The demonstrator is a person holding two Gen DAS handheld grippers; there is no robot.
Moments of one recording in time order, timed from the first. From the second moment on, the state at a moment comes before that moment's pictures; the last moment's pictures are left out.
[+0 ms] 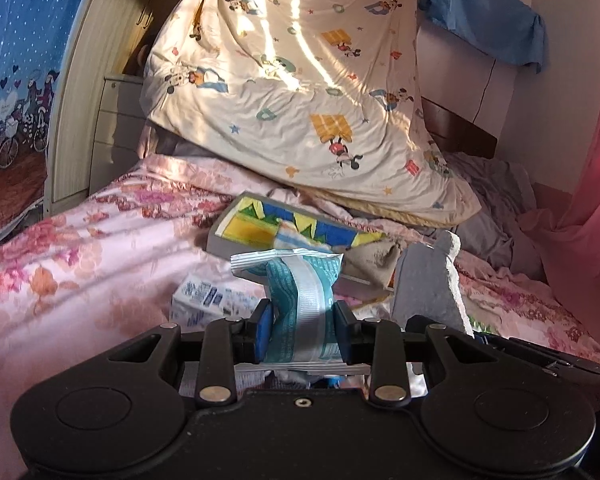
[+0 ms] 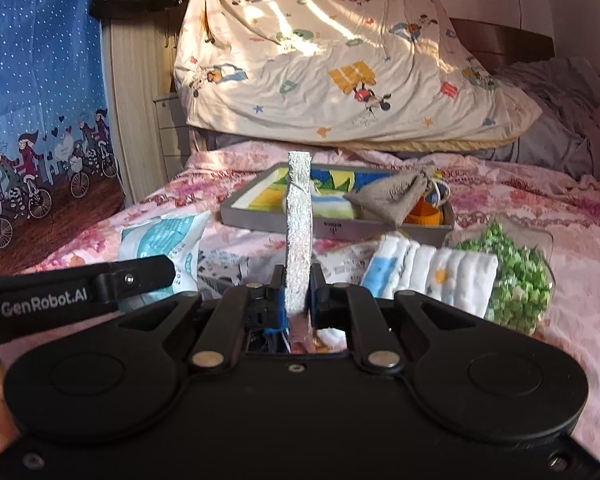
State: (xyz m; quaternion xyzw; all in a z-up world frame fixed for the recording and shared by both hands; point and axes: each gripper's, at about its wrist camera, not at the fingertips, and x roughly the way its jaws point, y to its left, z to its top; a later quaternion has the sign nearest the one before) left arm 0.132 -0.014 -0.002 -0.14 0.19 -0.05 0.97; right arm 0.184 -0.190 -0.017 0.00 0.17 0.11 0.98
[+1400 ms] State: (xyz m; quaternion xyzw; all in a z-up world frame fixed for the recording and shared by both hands) left arm 0.482 -0.067 -0.005 -0.11 0.30 -0.05 0.95; right arm 0.484 -0.275 -0.025 0.20 0.22 0.13 0.94
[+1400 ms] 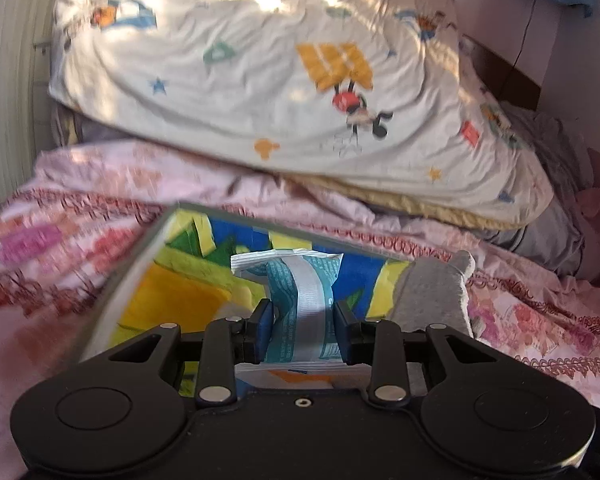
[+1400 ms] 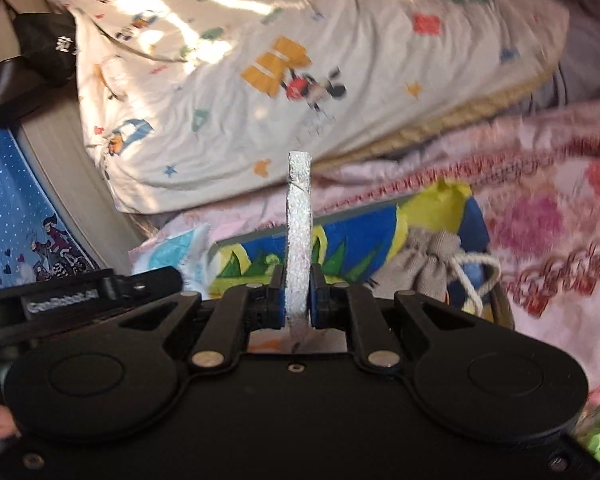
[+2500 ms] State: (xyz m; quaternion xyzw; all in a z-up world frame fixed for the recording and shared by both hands) left arm 0.472 -0.077 -0.001 -0.15 0.35 0.06 0.92; right arm 0.501 -0.319 -0.049 0.29 0.29 0.14 0.90
